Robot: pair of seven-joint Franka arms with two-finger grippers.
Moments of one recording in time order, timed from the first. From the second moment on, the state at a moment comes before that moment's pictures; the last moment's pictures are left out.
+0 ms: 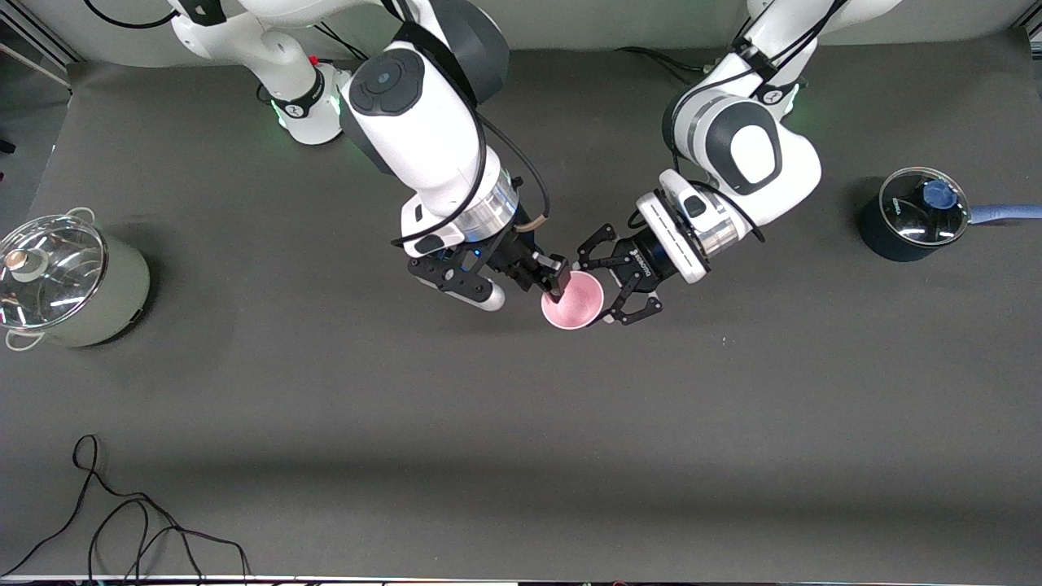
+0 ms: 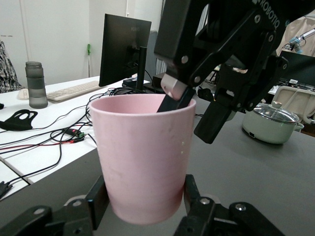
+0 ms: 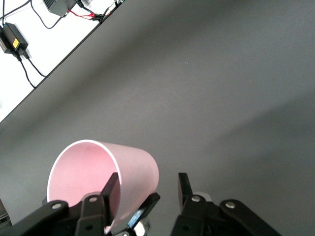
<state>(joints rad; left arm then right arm) 0.34 0.30 -0.98 -1.97 -1.94 2.77 2.19 0.75 0.59 -0.09 -1.07 0.21 2.01 1.18</state>
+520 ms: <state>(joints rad) 0.34 0.30 -0.98 -1.97 -1.94 2.77 2.20 0.75 0.61 -0.10 -1.07 0.21 2.04 1.18</state>
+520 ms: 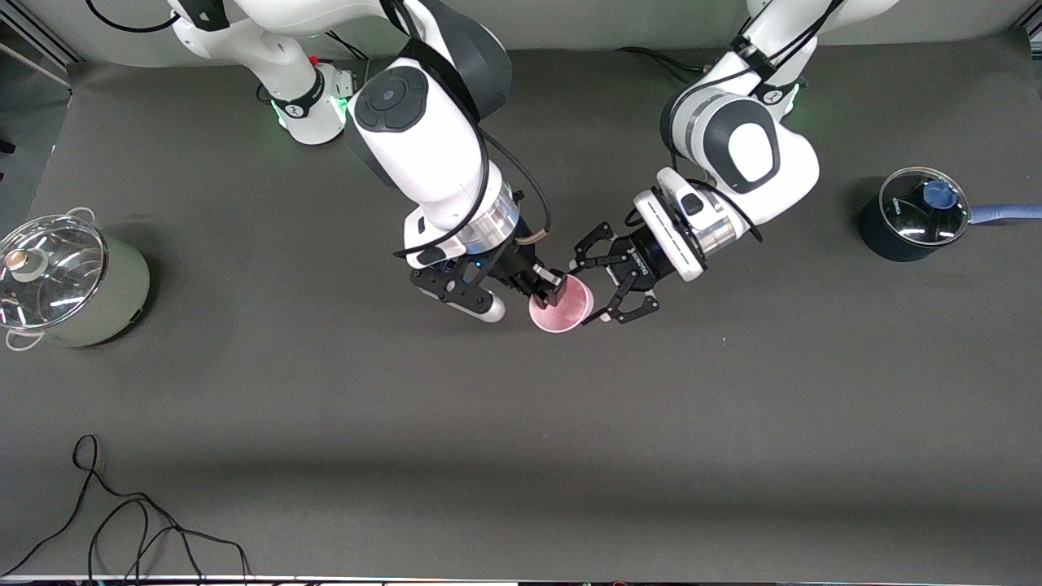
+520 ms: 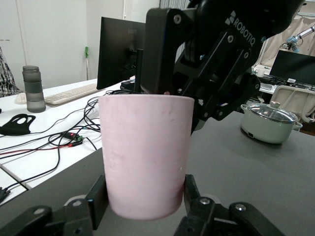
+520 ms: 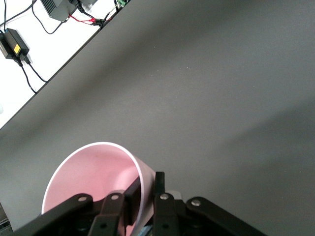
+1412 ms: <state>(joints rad) 0.34 0.30 -0.98 -1.95 -1.94 2.77 2.20 0.65 0.55 -0.11 -1.06 0.18 1.88 0.97</state>
